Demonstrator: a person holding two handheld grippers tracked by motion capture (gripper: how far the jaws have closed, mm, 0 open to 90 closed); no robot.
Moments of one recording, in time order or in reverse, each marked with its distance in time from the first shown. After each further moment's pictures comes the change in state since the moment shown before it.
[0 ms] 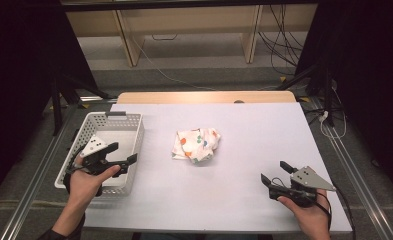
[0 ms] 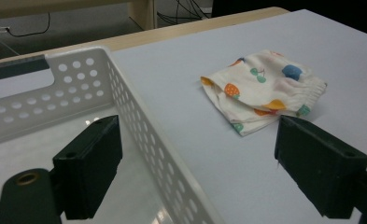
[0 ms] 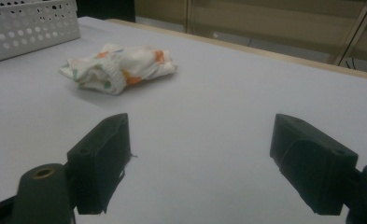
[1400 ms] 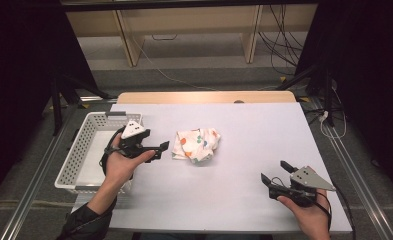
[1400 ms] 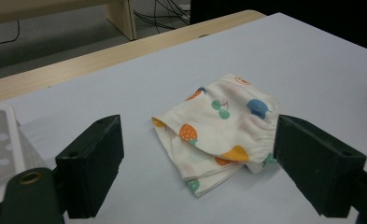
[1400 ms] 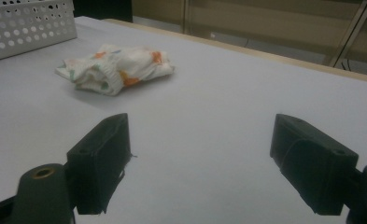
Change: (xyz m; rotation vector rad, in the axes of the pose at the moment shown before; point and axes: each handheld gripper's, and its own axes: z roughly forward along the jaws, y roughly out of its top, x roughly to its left) left arm -0.054 0.046 0.070 0.032 -0.058 0.056; right arm 0.001 0.003 -0.001 0.013 -0.010 -0.008
